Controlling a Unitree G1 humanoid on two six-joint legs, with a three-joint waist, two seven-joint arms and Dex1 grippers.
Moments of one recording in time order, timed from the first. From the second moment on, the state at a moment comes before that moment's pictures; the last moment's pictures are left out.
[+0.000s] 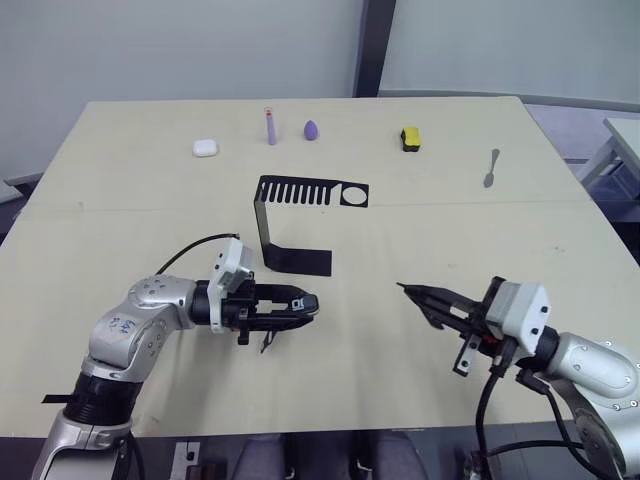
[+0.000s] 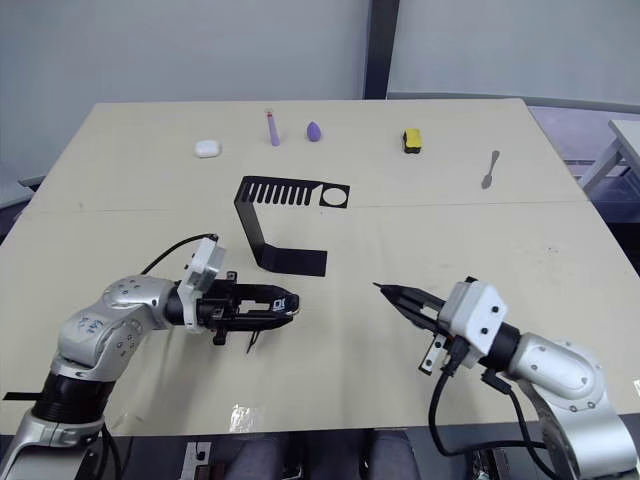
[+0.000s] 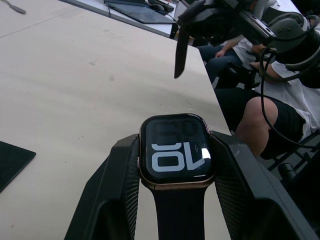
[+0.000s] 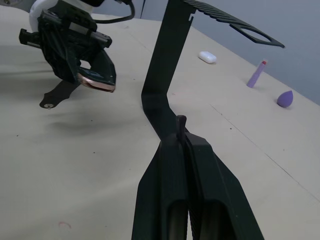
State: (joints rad) left arm -0.39 0.60 -0.05 -0.22 -0.61 0.64 -1.11; right arm 0.08 -0.66 -0.14 -0.69 0.38 0.19 0.79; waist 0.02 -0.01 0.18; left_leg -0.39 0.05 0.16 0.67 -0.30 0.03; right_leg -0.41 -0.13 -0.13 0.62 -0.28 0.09
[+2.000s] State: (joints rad) left arm -0.46 0.47 -0.06 -0.18 -0.71 0.87 -0.94; right arm -0.05 -0.65 0.07 -0.48 0.10 -0.17 0.82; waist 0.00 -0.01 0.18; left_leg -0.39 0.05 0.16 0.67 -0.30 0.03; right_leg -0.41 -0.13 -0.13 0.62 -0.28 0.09
